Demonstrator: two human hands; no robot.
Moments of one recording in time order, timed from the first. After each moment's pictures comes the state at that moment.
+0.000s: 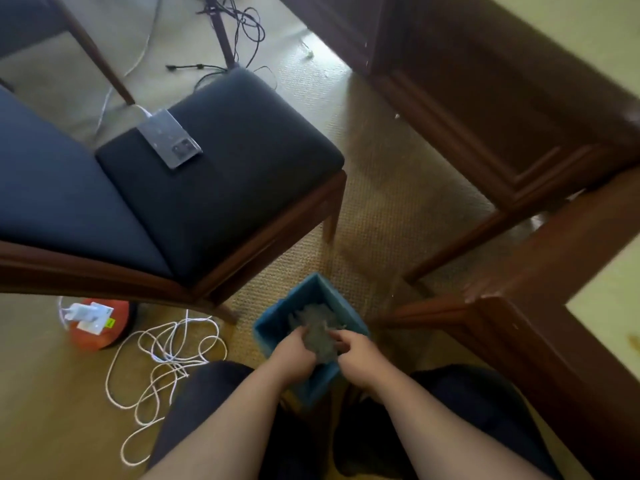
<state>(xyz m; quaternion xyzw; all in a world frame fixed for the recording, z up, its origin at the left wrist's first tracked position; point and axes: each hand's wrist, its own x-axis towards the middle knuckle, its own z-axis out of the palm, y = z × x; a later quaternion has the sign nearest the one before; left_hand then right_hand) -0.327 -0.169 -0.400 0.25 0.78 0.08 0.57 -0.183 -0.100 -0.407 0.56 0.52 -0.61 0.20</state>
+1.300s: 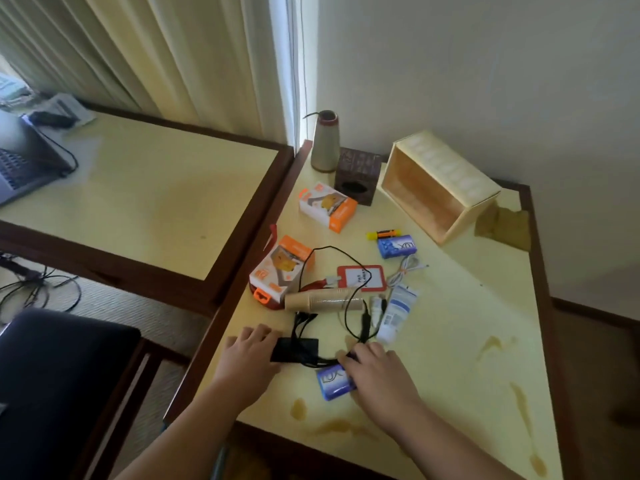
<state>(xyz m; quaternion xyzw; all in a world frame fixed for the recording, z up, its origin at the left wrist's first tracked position) -0.026 0.022 -0.062 0.79 0.56 -0.14 0.21 0.231 -0.061 -0.081 0.60 0.78 -0.12 0.08</state>
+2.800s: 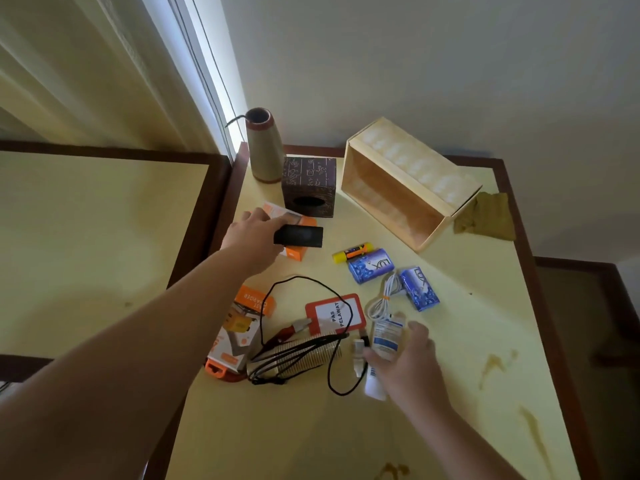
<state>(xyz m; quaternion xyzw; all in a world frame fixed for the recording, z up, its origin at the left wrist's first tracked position) 0.118 0.317 -0.030 0.87 0.47 -0.08 0.10 0.296 0.028 -0.070 0.88 0.30 -0.30 -0.22</state>
